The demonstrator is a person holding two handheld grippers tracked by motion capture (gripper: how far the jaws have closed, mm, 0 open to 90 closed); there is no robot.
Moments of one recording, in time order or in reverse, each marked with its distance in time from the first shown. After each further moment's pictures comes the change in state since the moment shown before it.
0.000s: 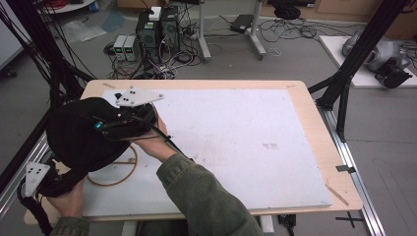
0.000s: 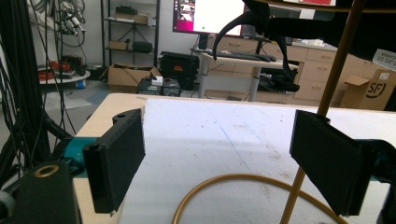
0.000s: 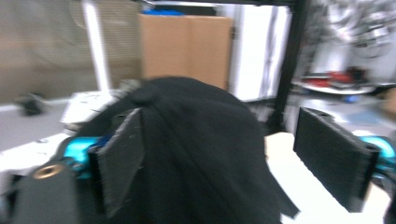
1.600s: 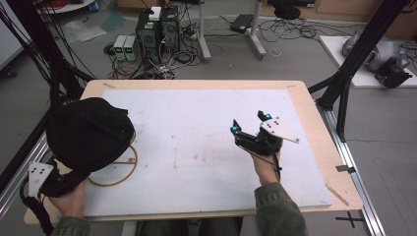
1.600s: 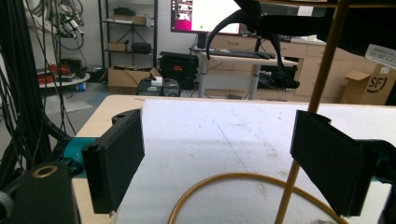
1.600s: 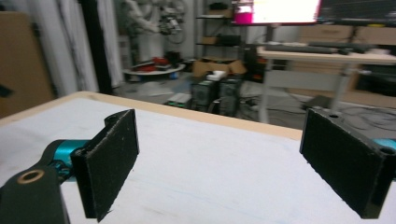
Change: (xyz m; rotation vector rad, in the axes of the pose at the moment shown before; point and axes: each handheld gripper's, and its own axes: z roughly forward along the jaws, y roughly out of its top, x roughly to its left) left arm -0.007 0.001 0.001 0.012 -0.011 0.034; right arm -0.107 -0.123 -0.251 -0.027 -0.715 0.122
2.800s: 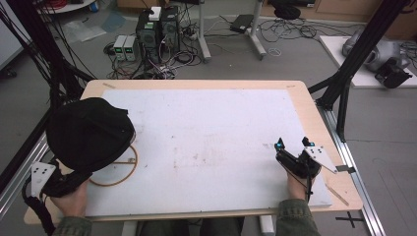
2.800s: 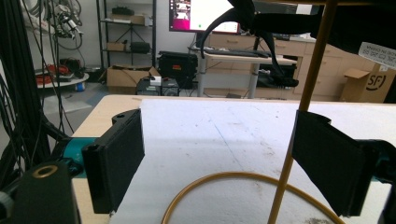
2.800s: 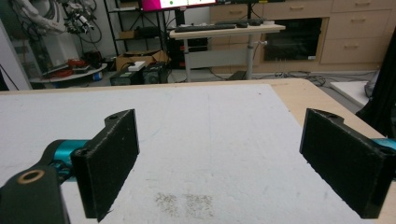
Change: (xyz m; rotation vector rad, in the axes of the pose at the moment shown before) left arm -0.004 0.000 0.001 -0.001 -0.002 0.002; right arm -0.089 -0.077 -0.060 0.017 -0.314 0.108
